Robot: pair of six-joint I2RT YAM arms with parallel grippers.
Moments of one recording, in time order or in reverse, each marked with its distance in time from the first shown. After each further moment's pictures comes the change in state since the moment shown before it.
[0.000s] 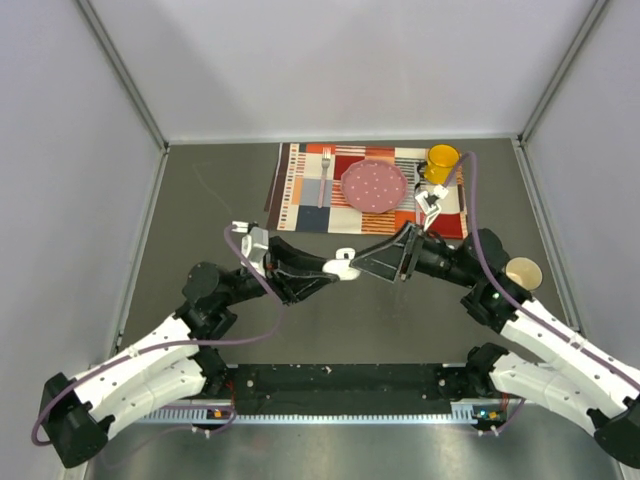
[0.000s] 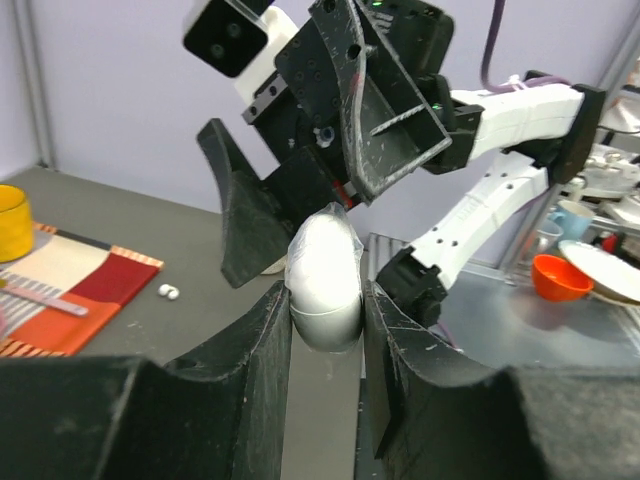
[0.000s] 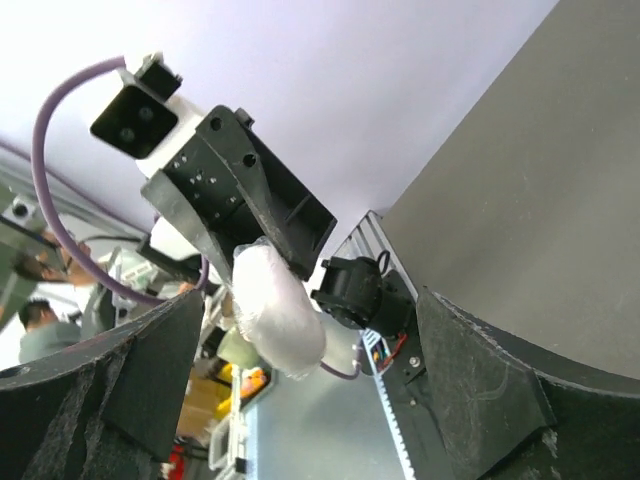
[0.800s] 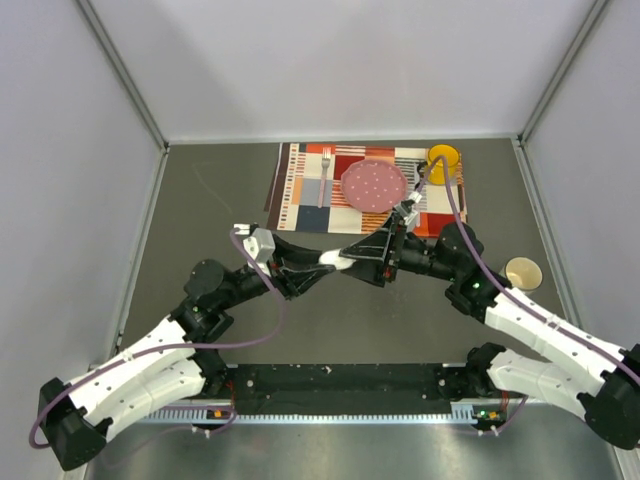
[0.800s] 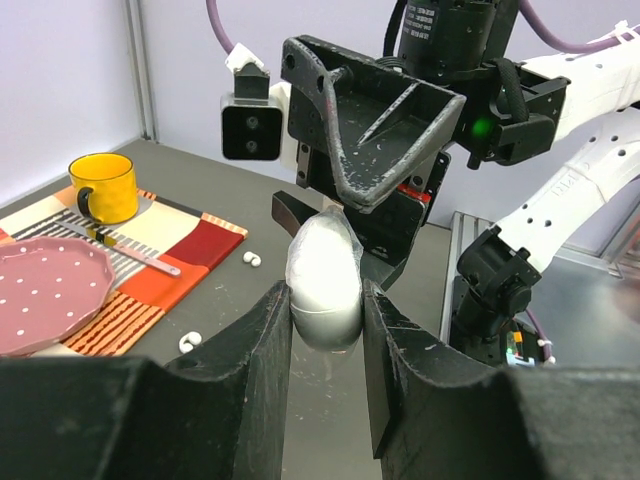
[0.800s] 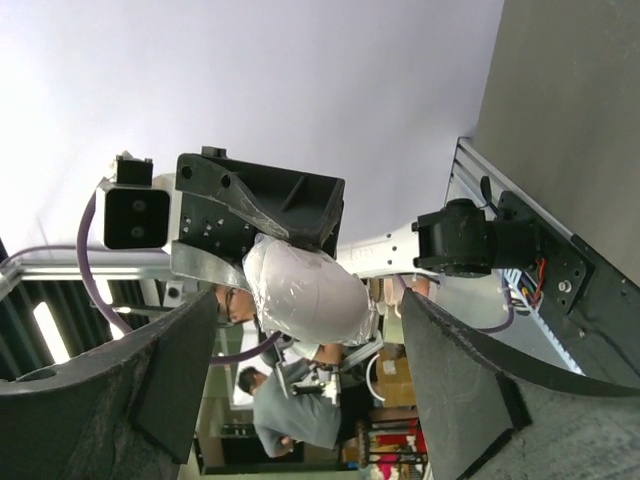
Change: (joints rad) left arm -0.008 -0.050 0.019 -0.206 -0.162 0.215; right arm 0.000 0.126 -0.013 -0.006 -0.013 0.544
